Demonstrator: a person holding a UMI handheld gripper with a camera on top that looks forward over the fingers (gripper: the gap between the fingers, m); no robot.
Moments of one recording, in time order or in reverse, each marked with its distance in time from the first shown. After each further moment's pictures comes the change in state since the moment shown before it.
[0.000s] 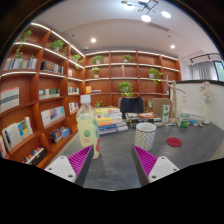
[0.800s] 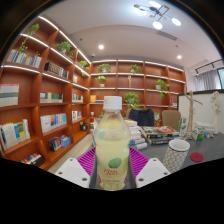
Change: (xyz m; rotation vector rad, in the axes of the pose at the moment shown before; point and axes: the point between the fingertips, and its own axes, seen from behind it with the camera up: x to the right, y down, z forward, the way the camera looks) arm -0.074 -0.032 0.120 0.132 -0.022 -0.055
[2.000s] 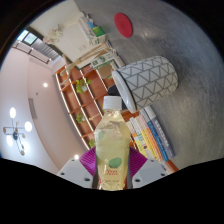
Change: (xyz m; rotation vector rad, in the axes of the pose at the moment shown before) arm 0.108 -0.083 0.026 0.201 -0.134 2.050
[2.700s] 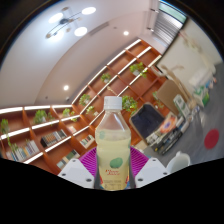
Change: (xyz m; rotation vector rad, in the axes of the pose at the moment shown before) arm -0.076 0.031 0.006 -0.142 0.022 -1.254
